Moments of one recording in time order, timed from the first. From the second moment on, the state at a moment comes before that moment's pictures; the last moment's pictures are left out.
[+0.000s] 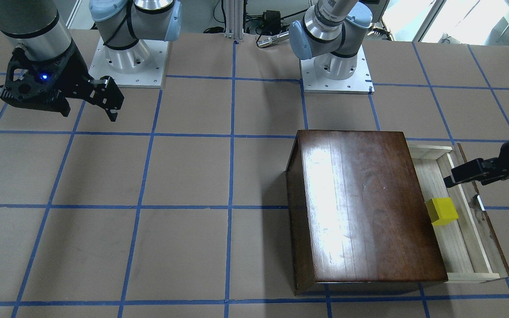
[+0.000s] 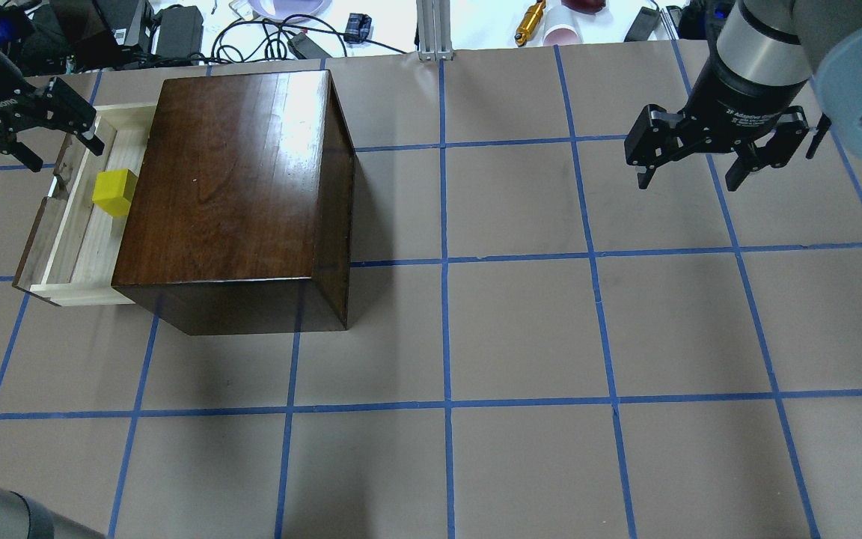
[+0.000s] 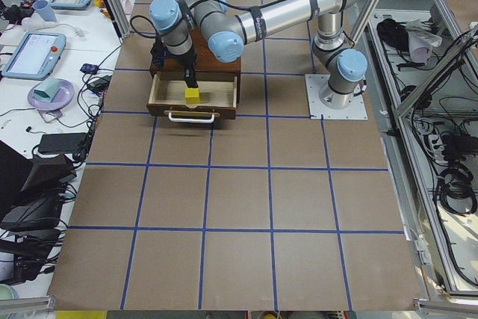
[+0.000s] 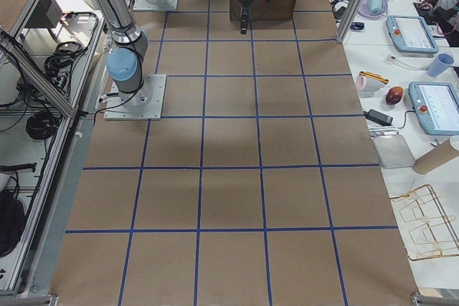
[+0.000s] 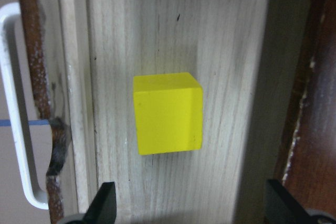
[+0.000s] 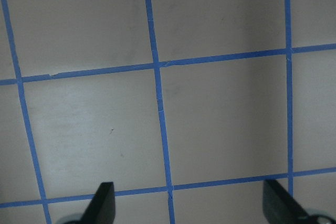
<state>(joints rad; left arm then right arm) -1.15 -1.89 -1.30 -1.66 1.49 0.27 1.52 -1.59 1.63 -1.60 -1.59 0.04</state>
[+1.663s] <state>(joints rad) -1.54 -1.66 -1.50 -1.64 1.55 -0.13 1.52 -1.59 1.63 -1.60 -1.59 0.04</state>
